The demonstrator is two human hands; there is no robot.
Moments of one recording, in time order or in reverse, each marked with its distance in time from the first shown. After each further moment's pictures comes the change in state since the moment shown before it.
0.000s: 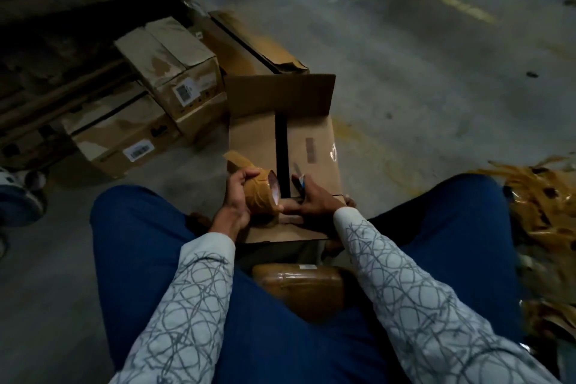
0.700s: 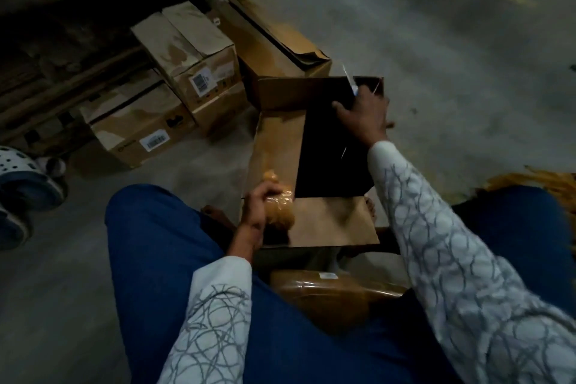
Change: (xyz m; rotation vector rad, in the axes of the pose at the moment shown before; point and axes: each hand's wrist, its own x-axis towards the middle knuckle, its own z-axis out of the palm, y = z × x) left_hand -0.018 -0.009 -0.009 0.158 0.021 0.075; right_hand 0.080 -0.065 -0.117 -0.226 0.745 0.019
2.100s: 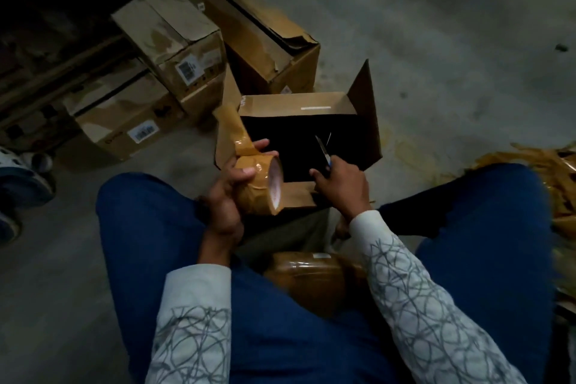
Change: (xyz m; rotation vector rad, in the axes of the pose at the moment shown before) left_hand -0.045 0.017 -0.027 -0.066 -0.361 0.447; right_hand -0.155 0.040 0.031 -0.019 -0.255 -0.003
